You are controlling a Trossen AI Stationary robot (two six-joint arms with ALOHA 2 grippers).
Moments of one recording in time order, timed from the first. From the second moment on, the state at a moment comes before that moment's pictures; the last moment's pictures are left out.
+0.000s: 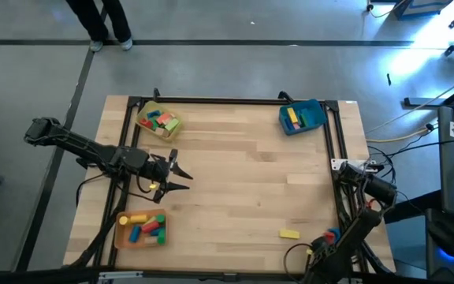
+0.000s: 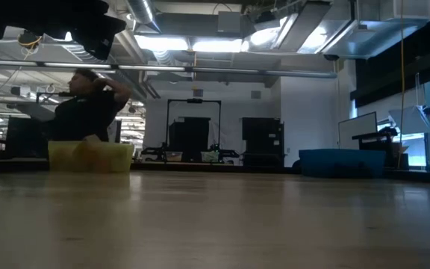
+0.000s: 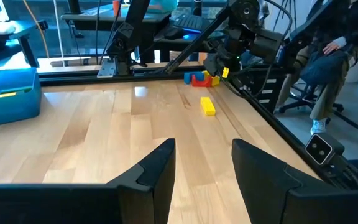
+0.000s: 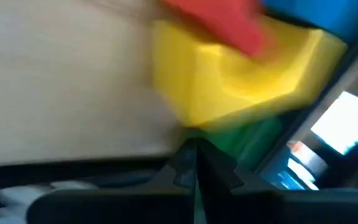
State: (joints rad) left arm -0.27 0.81 0.36 0.27 -0.07 -0.04; right arm 1.07 2.05 1.31 -0.98 -0.61 2.21
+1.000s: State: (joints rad) left arm -0.27 0.81 0.36 0.27 -0.07 -0.02; right arm 1.05 1.97 1.33 -0.99 -0.61 2.17
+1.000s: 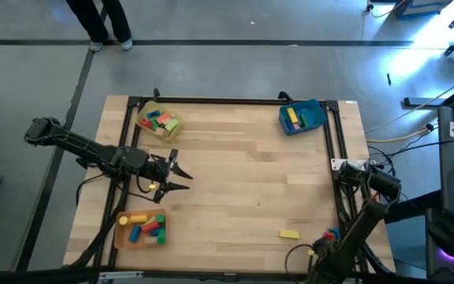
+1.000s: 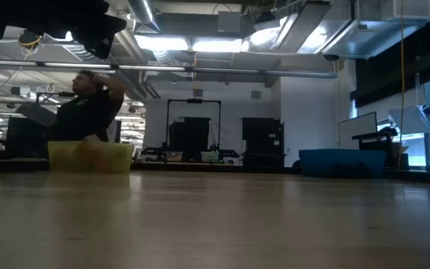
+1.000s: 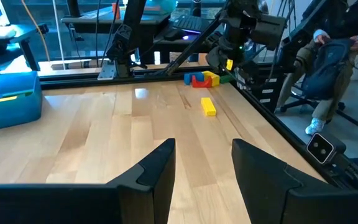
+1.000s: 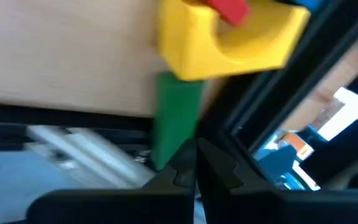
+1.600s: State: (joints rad) left arm -0.27 0.81 0.36 0.27 -0.07 -0.02; right arm 1.06 1.96 1.21 -0.81 -0.60 2.19
